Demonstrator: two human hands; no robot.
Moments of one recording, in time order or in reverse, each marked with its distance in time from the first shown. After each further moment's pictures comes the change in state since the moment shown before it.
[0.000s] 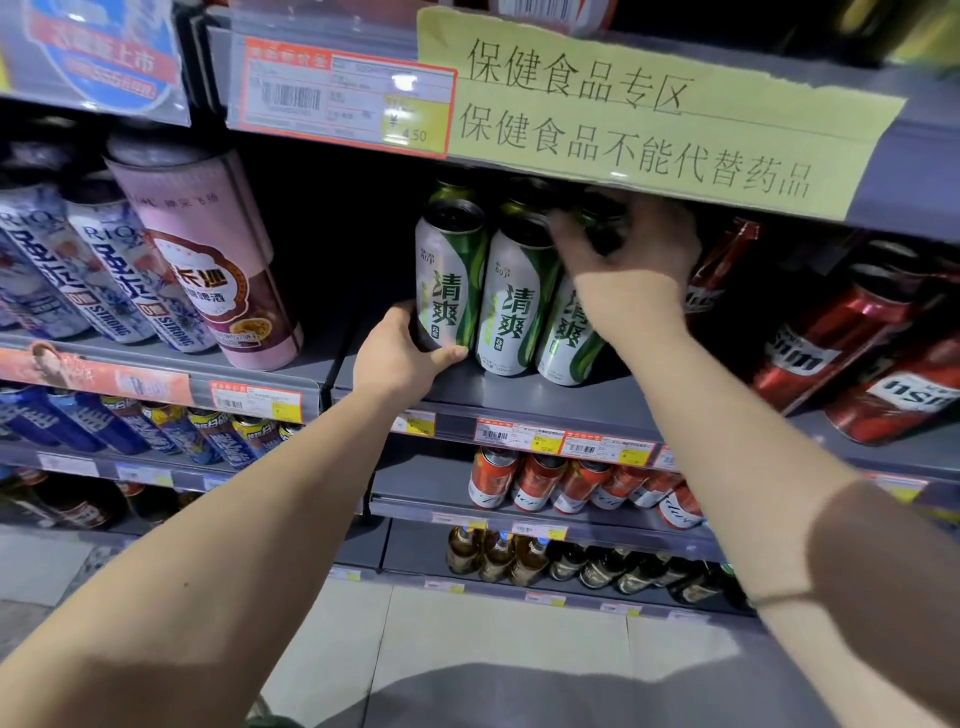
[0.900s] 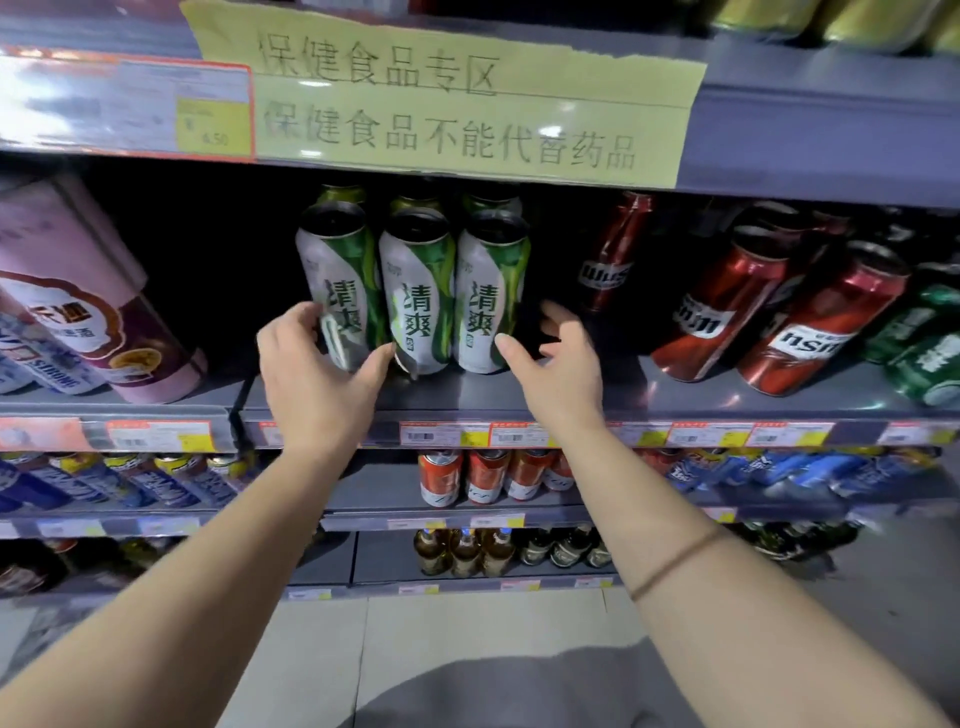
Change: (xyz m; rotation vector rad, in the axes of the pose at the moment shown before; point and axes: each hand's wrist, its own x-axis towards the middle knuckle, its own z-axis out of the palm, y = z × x) left_hand -0.036 0.018 0.016 0.085 0.357 0.187; right_hand -0.073 0.089 0.007 0.224 -0.240 0.474
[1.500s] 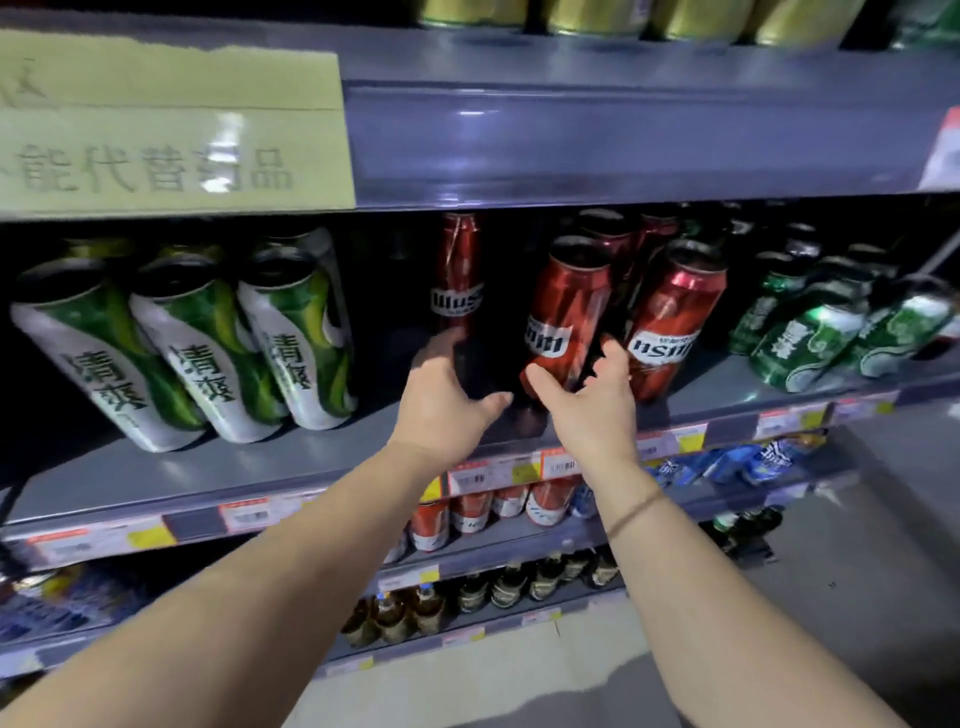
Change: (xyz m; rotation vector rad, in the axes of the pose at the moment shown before) left_hand -0.065 0.149 0.157 -0.230 -0.625 0.188; right_hand 0.038 0.089 -0.125 0.074 0.259 0.185
